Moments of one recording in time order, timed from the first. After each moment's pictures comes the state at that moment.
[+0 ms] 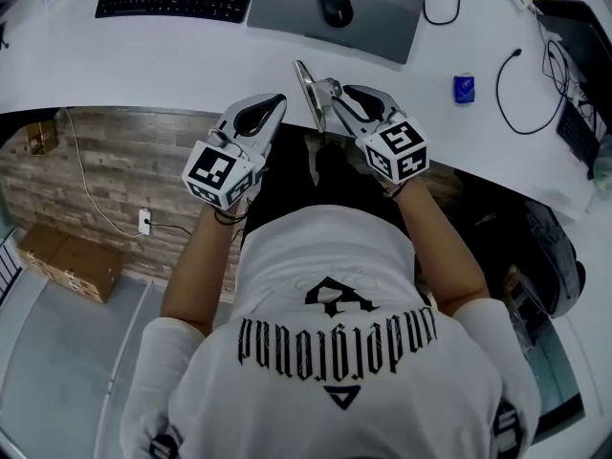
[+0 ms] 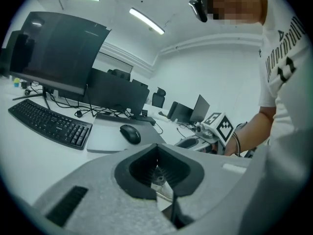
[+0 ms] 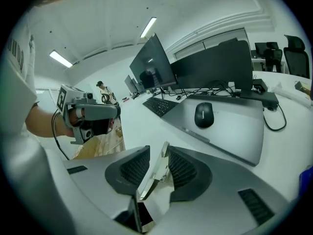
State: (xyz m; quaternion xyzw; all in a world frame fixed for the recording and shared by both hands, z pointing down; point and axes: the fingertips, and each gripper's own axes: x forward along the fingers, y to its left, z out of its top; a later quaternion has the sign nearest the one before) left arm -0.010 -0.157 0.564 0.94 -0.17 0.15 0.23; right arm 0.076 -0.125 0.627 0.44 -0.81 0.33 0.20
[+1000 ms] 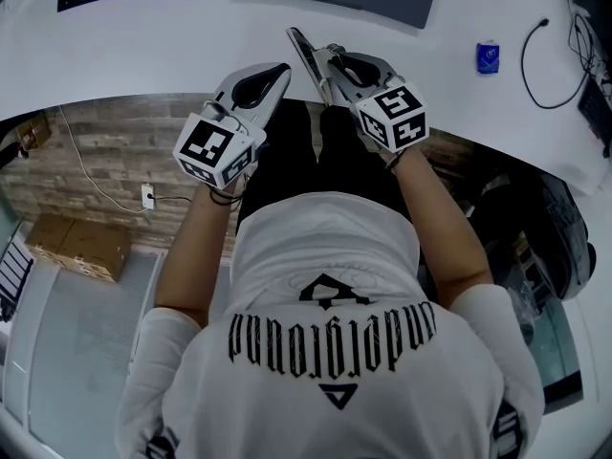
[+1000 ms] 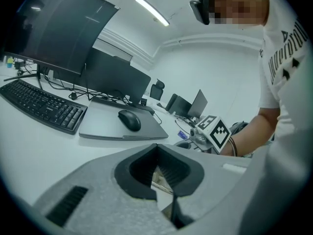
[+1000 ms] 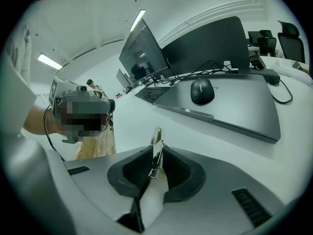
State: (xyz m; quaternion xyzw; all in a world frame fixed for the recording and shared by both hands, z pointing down) left arm 0.001 -0.160 0.615 0.94 -0.13 0.18 0.27; right arm 0.065 -0.130 0.696 0.45 -0.78 0.38 0.21
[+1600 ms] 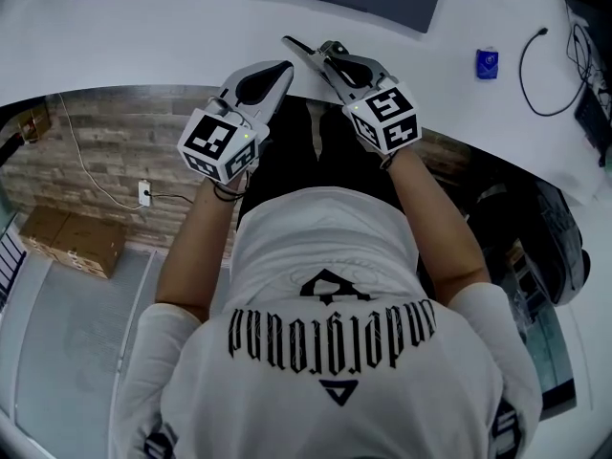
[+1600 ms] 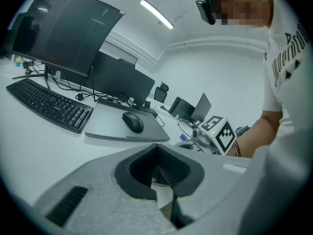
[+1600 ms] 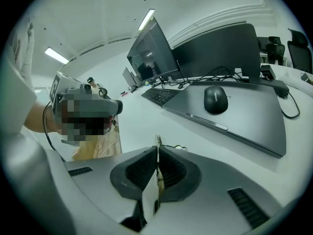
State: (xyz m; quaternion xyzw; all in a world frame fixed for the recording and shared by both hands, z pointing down) left arm -0.007 -0.160 0.608 0.93 -0.16 0.17 0.29; right arm 0.044 -0.136 0.679 0.44 -0.80 0.35 0.23
